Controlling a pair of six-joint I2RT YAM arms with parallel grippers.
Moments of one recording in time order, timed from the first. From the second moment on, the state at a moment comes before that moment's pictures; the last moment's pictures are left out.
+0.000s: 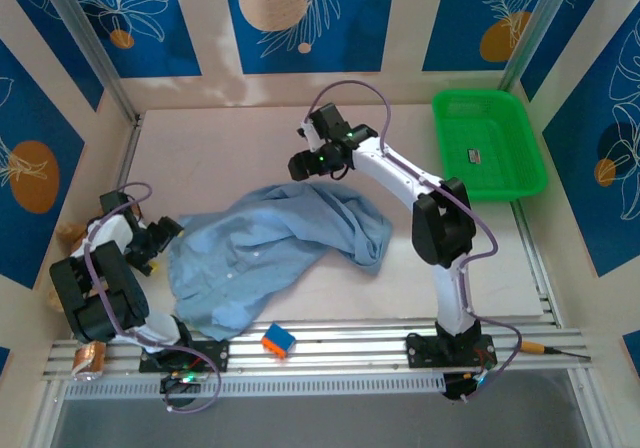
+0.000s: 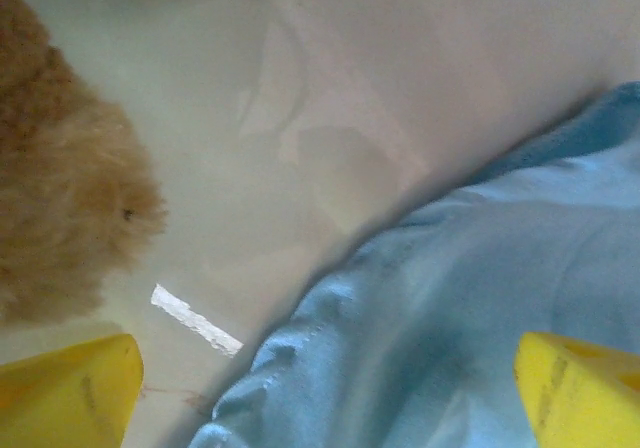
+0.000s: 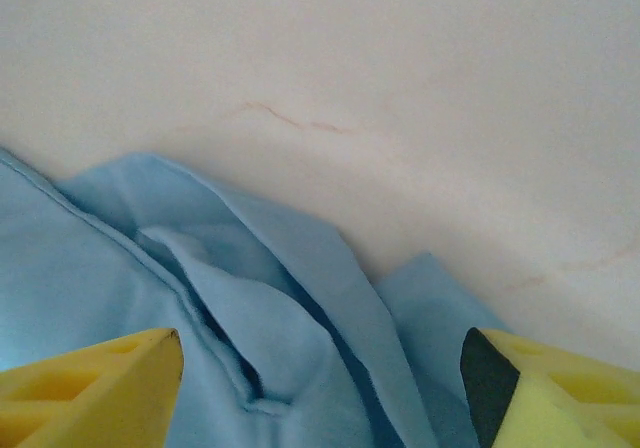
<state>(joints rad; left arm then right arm) 0.46 1.48 0.79 -0.67 0.25 -0.49 0.60 2.09 1.88 -0.75 -0.18 0.18</state>
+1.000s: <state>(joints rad) 0.38 1.40 0.89 -0.54 0.49 -0.55 0.57 1.99 1.89 -0.70 -0.16 0.30</state>
